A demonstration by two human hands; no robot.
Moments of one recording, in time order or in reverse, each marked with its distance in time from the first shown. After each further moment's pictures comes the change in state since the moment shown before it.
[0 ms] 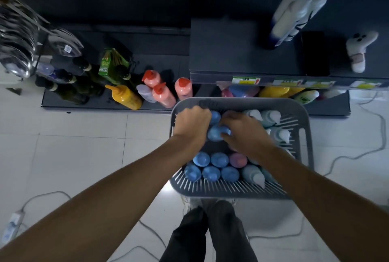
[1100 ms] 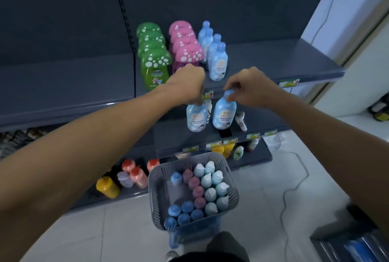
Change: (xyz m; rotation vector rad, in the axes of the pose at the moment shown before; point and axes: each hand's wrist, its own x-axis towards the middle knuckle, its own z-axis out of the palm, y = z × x) left_hand -0.119 0.045 -0.400 -0.118 0.374 0.446; right_hand -0.164 -0.034 -0.403 -0.100 0.501 0.142
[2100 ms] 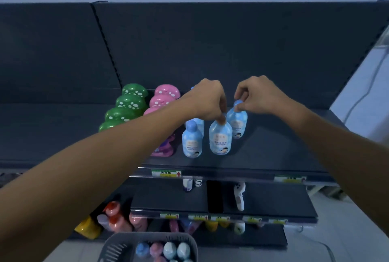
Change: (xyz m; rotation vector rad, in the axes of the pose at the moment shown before) left_hand 0.242 0.080 -0.079 -0.119 0.130 -0.137; right_hand 0.212 0.202 -0.107 0.079 -0.069 -0.058
